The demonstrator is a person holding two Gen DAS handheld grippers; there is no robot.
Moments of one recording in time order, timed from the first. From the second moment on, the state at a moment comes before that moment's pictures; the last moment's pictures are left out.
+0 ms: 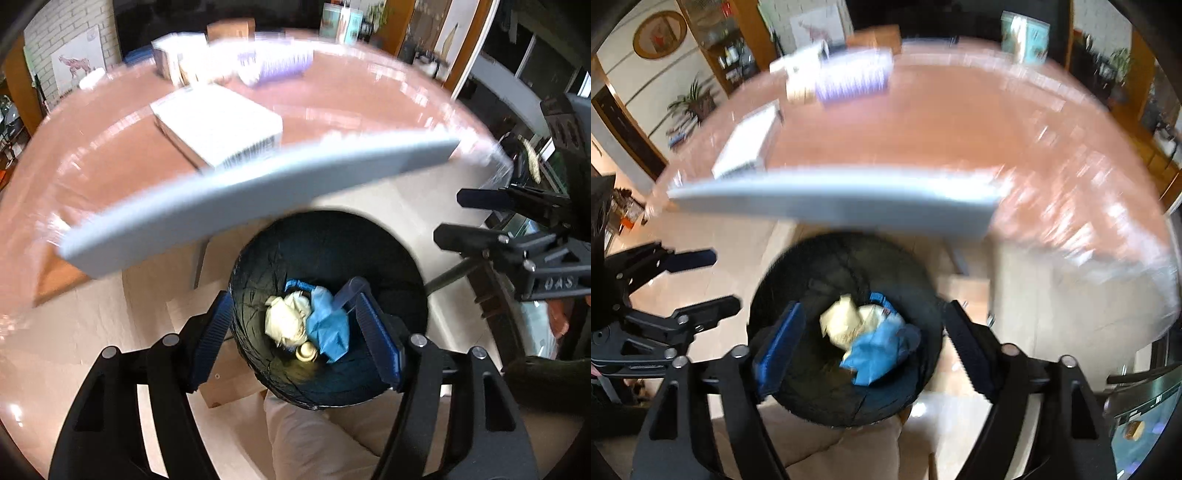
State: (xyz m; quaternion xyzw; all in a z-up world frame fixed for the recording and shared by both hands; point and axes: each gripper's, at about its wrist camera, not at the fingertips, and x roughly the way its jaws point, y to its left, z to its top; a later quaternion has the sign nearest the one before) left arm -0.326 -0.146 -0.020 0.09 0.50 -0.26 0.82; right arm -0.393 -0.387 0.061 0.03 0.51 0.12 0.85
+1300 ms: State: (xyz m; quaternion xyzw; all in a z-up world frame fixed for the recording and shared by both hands) left arm -0.203 -0.142 0.003 0.04 0.49 -0.18 0.85; right arm -0.102 -0.339 0.100 -0.04 0.45 0.10 0.89
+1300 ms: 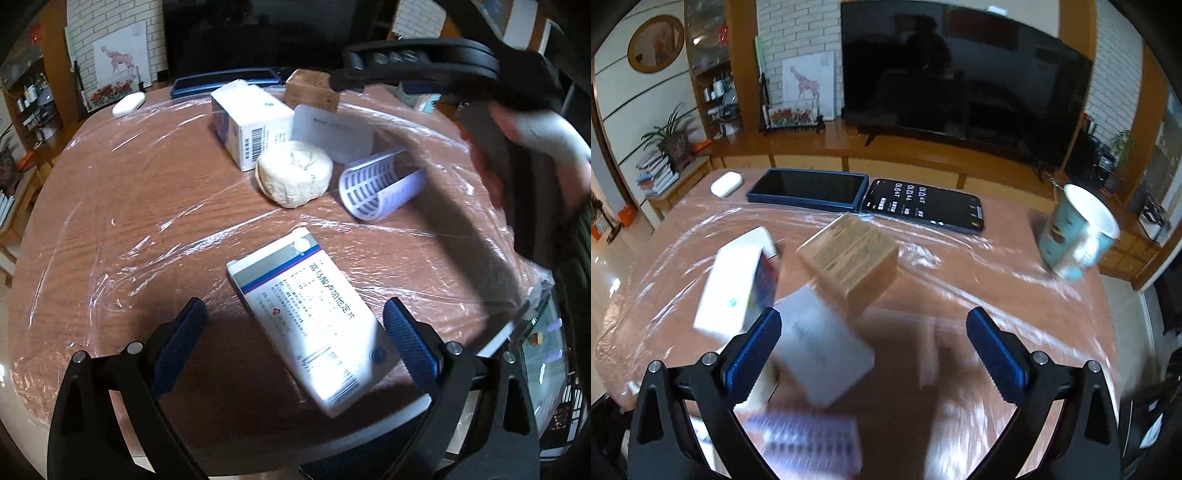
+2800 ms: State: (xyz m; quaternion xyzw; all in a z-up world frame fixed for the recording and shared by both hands) left arm -0.187 -0.095 0.029 0.02 0.44 -0.19 0.88; right arm -0.201 -0.373 0.135 0.08 0.42 0.15 0.89
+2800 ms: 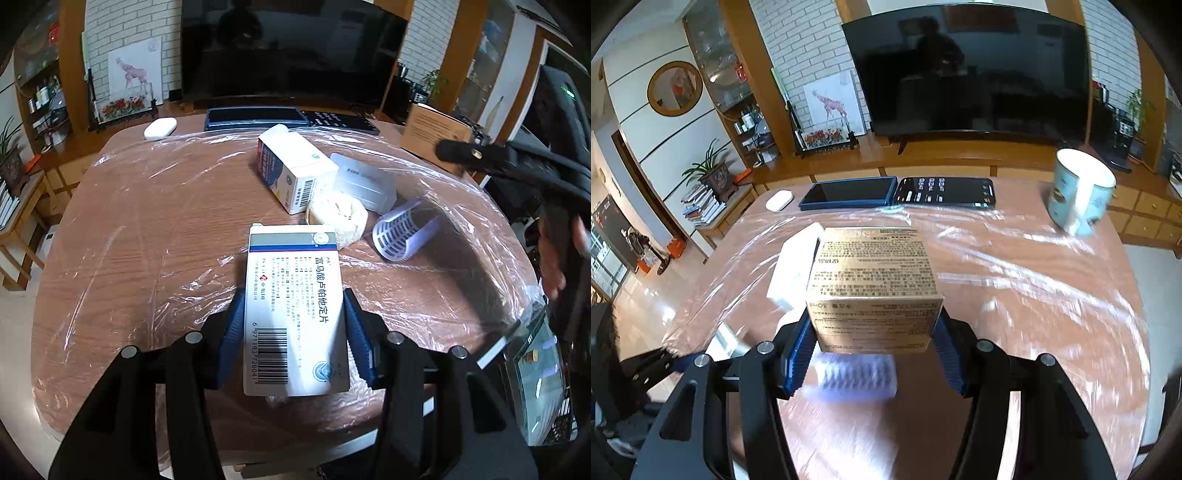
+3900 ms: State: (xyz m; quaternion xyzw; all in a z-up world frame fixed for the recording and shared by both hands) left arm -0.273 -0.116 0.040 0.04 0.43 -0.21 0.88; right arm -0.354 -0.368 0.126 0.10 0.45 0.19 0.87
